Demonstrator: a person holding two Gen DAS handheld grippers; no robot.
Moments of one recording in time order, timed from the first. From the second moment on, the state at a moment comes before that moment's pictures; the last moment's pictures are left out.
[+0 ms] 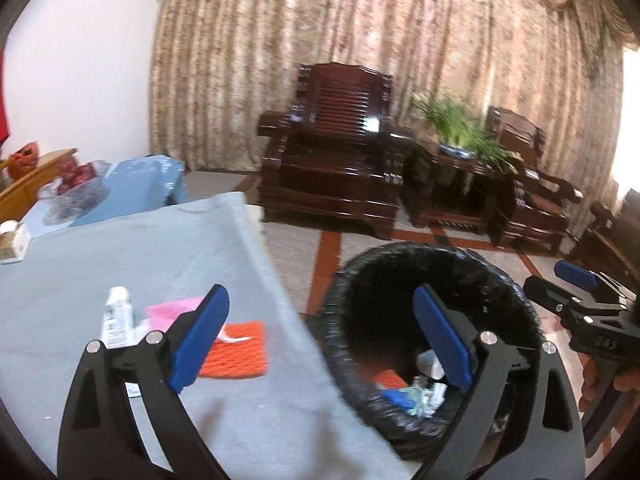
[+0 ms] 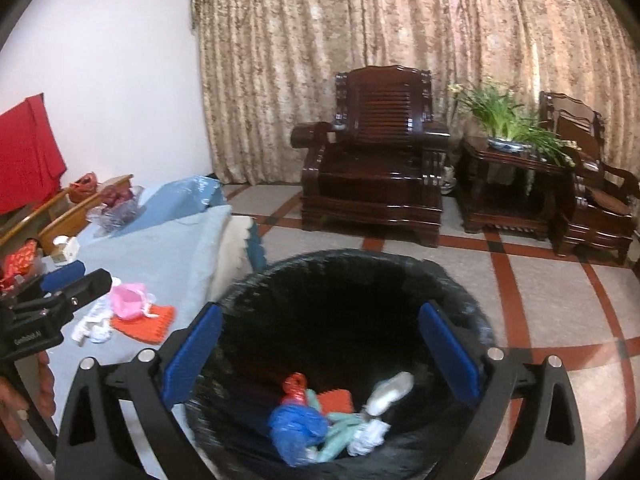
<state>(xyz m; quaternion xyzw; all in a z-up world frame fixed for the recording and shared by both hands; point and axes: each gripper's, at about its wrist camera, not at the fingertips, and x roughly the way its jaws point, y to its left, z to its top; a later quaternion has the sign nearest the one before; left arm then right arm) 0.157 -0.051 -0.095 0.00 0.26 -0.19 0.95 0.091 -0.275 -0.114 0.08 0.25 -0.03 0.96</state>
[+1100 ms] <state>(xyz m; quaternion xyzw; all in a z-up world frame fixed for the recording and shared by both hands) 0.164 0.152 -0.139 -0.01 0.30 0.01 0.95 0.175 -0.081 -0.140 0.04 0.27 0.15 0.95</state>
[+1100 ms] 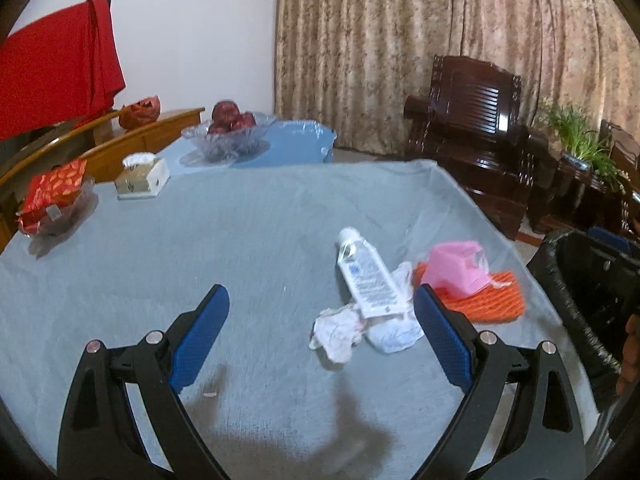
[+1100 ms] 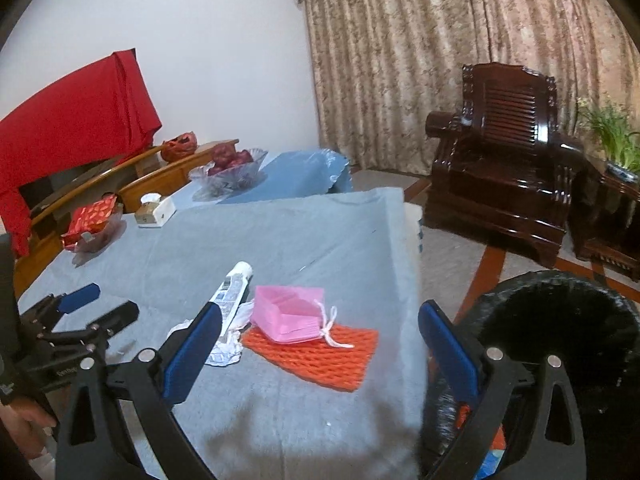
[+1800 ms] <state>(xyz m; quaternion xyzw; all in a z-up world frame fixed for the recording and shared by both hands) 0.215 0.163 -0.211 -0.08 0.41 -0.03 0.91 0.217 -0.051 -0.185 0.03 0.32 0.17 0.93</state>
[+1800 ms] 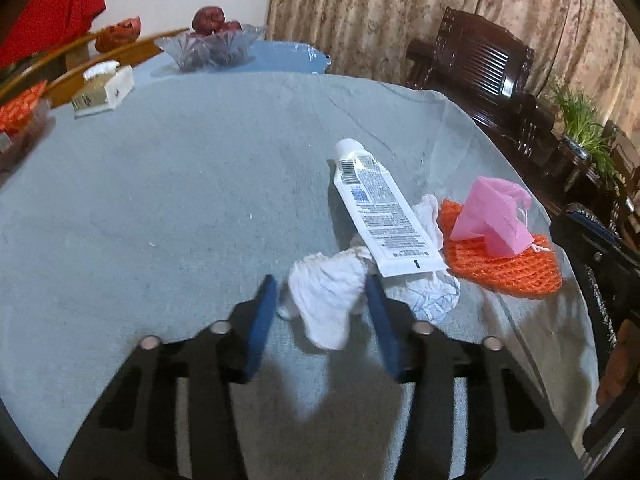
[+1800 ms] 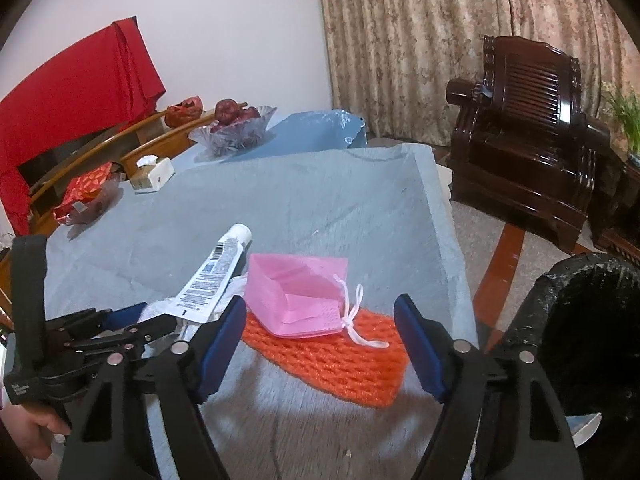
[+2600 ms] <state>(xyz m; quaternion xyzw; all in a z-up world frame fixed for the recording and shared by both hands) 0.200 0.181 -0.182 -0.08 0.36 0.00 0.93 0.260 -0.022 -0.211 0.00 0.37 0.17 0.91</state>
